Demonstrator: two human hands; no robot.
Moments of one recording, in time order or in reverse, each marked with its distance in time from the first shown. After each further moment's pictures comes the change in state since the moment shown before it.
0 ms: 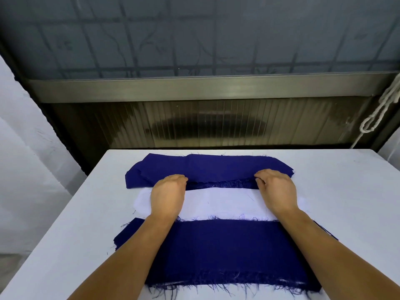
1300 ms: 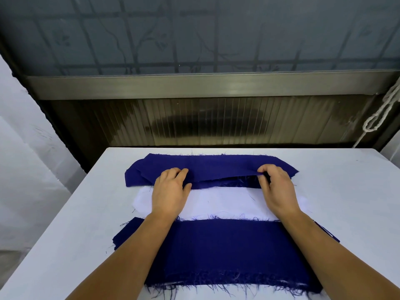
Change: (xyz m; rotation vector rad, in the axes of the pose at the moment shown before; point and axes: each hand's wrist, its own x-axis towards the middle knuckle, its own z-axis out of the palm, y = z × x) left_hand 0.001 -0.007 0.018 -0.097 -0.057 -0.091; right_hand -0.006 -0.004 -0.003 0.351 0.045 0.081
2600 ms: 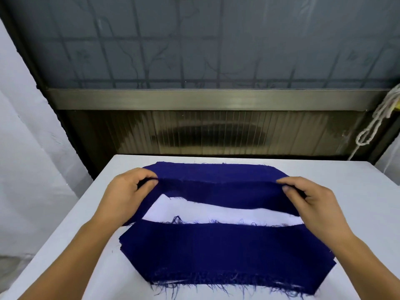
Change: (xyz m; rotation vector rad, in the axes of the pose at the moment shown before) left_hand -0.034 -0.040 -0.141 -0.297 0.068 0.047; right_hand -0.036 -0.045 -0.108 0.127 -0.040 -0.073
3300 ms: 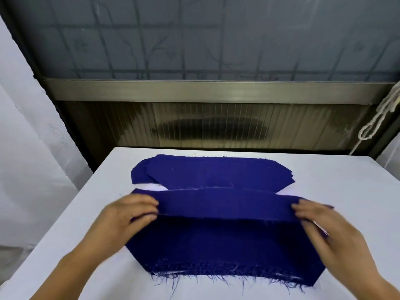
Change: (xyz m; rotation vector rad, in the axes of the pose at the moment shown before) left_hand -0.063 -0.014 0.000 -0.173 -0.126 0.242; right_hand -0.066 0.014 -0.012 -0.175 0.061 -0.249
